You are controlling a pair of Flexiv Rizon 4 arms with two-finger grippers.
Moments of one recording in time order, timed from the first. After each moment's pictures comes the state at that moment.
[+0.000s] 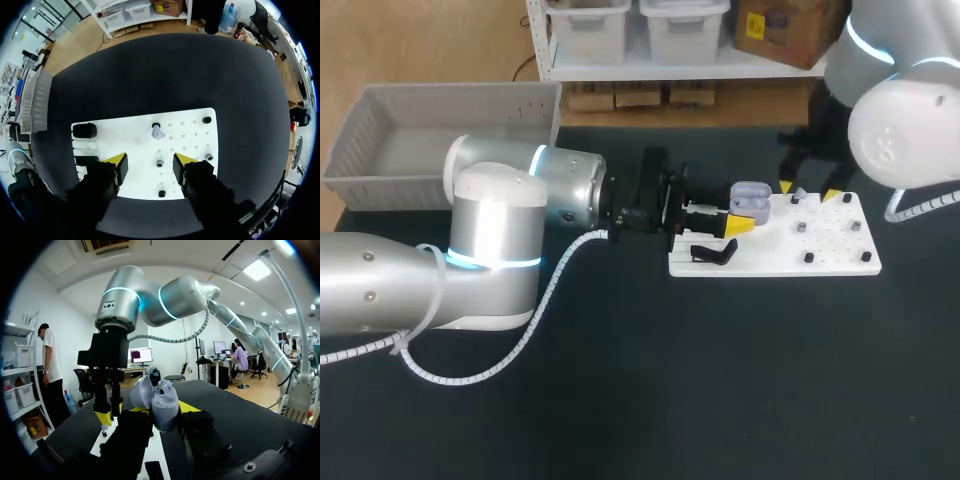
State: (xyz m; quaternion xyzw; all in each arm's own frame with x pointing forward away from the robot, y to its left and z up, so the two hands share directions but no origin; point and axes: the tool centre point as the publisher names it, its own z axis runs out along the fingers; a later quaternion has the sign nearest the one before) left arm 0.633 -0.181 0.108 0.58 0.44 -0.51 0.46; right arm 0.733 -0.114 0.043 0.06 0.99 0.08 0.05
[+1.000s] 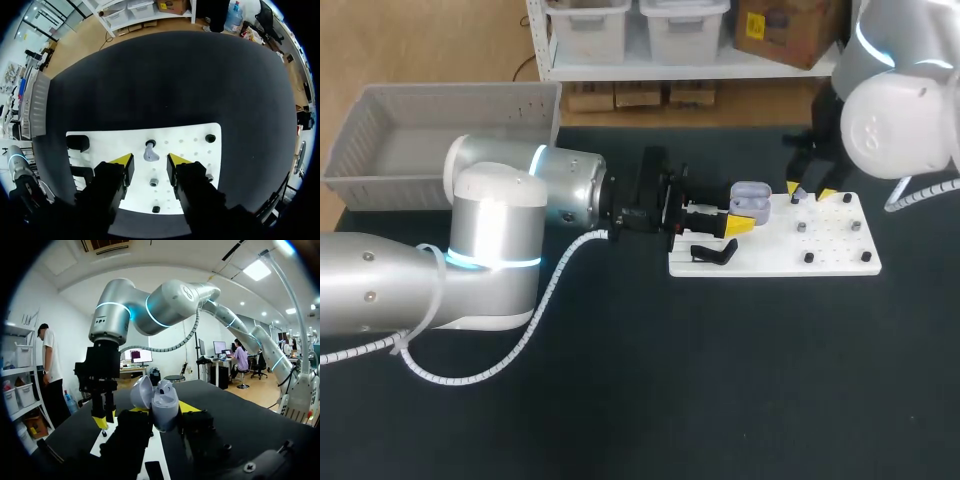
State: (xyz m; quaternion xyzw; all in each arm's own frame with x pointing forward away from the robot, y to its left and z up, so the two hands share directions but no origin) left arm 0.633 -0.181 0.108 0.58 0.44 -0.51 0.46; right arm 0.754 -0.122 0.023 0.06 0.99 0.10 0.05
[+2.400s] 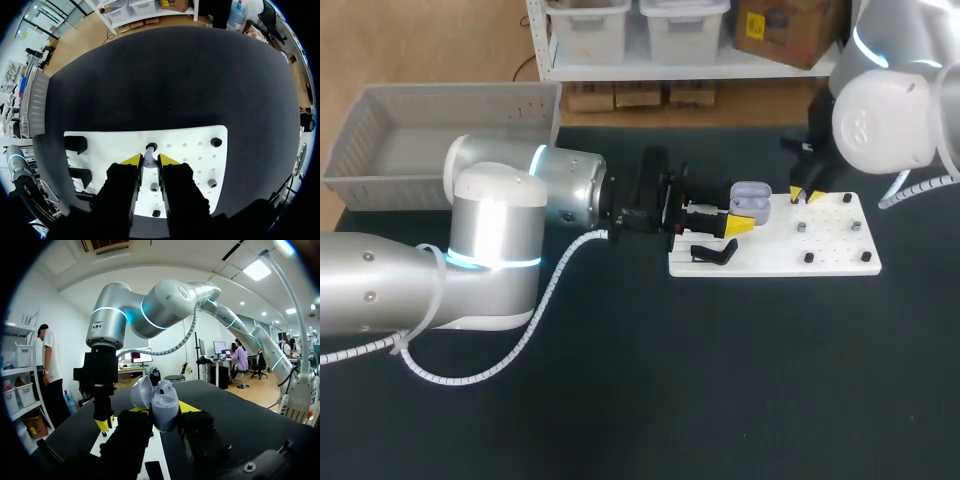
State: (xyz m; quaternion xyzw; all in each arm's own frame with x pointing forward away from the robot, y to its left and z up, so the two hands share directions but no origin) left arm 0.633 -0.181 0.108 0.58 0.44 -0.51 0.46; right arm 0.757 -0.119 0.013 0.05 0.99 0.11 0.04
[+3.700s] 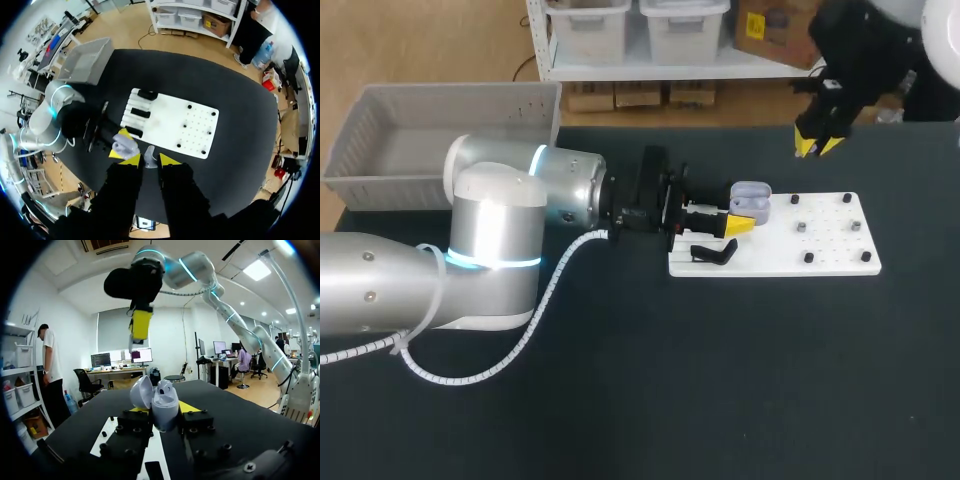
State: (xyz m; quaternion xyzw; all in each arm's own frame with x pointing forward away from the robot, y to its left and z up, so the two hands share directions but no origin) left arm 0.633 -0.181 0.108 0.58 0.44 -0.51 0.46; right arm 0.645 -0.076 0.199 -0.14 0.98 0.12 0.05
